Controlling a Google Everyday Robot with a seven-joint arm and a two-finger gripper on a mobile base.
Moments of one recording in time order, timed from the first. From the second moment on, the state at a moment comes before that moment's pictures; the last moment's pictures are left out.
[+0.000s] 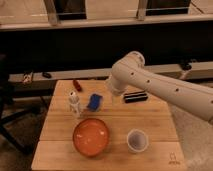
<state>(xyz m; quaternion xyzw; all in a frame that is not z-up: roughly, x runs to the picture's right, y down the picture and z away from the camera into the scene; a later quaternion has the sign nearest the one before) 0.027 0.063 0.728 -0.20 -0.16 -0.15 0.95</state>
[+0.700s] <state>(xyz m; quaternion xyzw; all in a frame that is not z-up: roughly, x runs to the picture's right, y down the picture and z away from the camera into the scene) -0.011 0.066 0.739 -0.19 -0.19 -0.18 0.95</state>
